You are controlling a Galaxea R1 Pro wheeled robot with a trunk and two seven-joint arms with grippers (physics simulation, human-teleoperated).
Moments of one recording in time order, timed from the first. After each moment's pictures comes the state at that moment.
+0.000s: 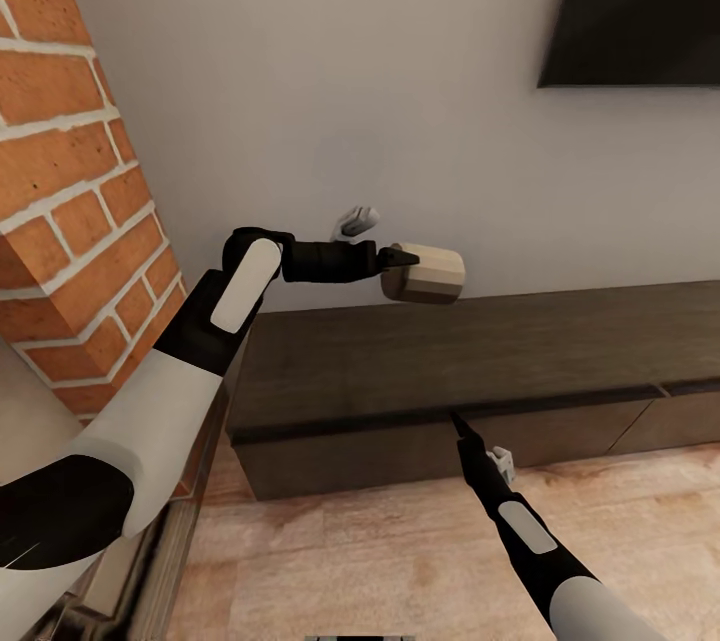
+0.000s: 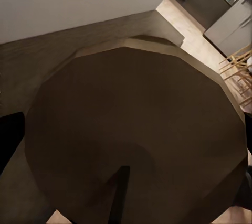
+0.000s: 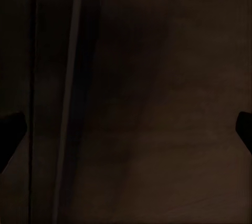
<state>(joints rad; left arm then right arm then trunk) -1.21 -0.06 -0.36 -1.12 0.88 1.03 -0.25 -0.60 -0.02 0.05 -0.45 -1.33 0.02 0.42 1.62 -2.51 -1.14</state>
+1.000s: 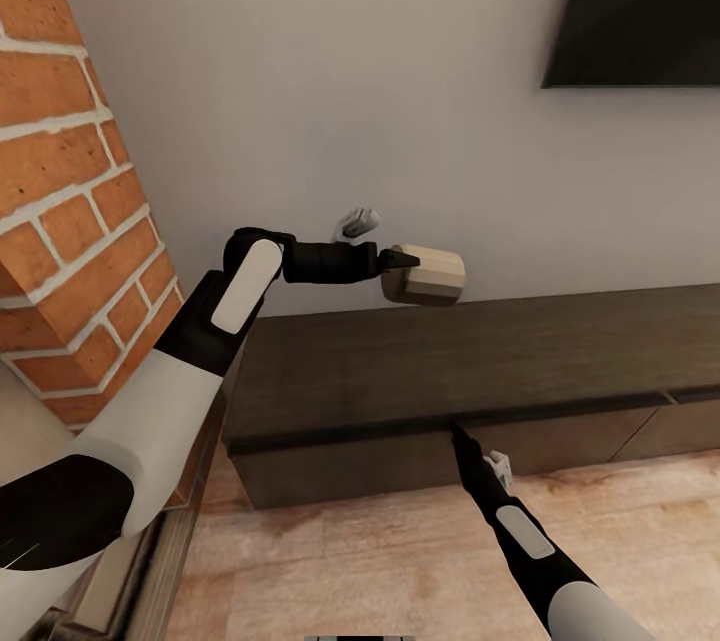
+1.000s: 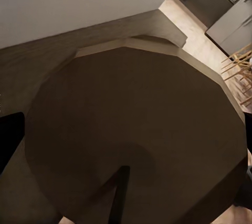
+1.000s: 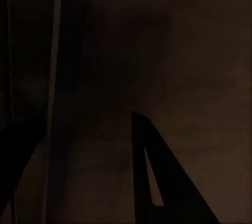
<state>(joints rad) -1.21 -0.06 -0.37 -1.12 0.88 1.03 -0.24 -0.59 -0.01 0.06 -0.45 -1.33 0.02 0.41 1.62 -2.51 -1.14</state>
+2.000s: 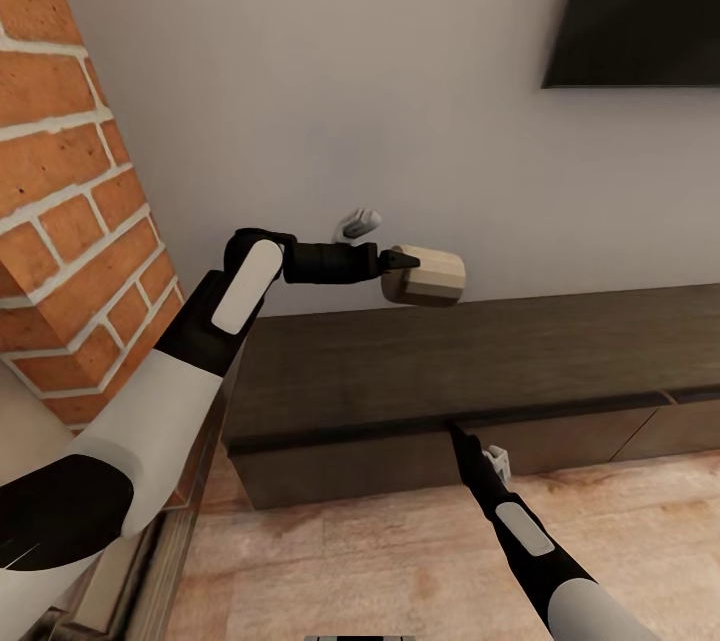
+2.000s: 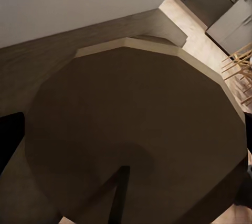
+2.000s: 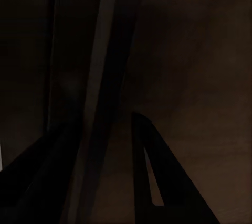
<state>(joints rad) -1.21 -0.06 -0.37 -1.12 0.88 1.03 -0.24 -0.59 -0.02 0.06 -0.46 -1.33 0.03 0.45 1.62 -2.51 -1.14</state>
